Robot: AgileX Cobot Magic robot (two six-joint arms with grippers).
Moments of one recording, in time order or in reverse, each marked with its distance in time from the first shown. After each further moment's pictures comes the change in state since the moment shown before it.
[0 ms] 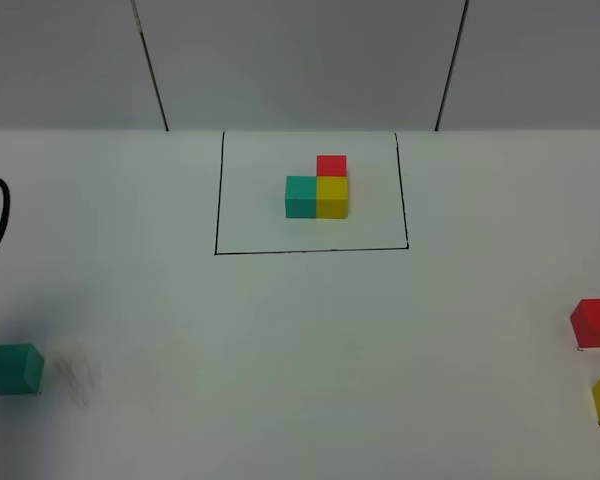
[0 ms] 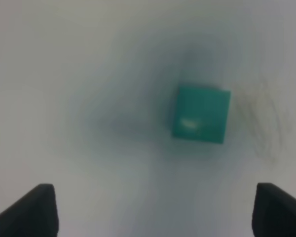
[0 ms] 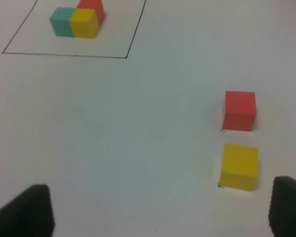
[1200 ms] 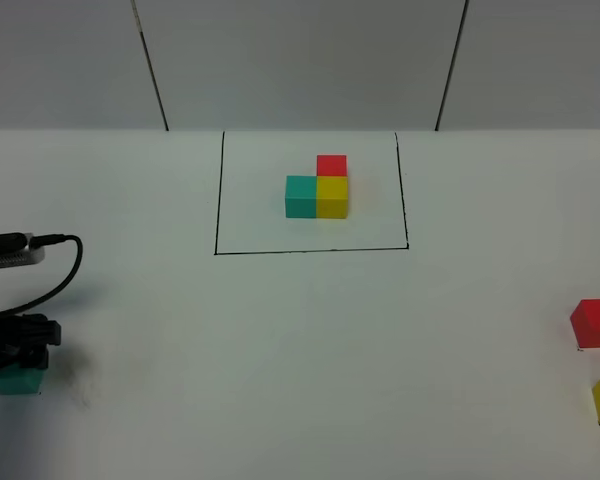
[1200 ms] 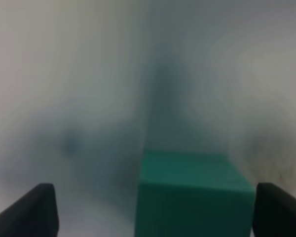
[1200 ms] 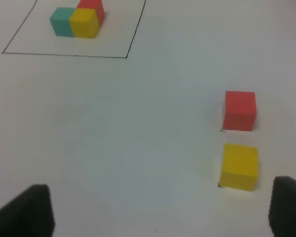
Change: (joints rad) left arm 0.000 0.422 0.094 -0.021 -0.438 0.000; right arm 0.000 0.000 0.000 0.000 0.000 0.000
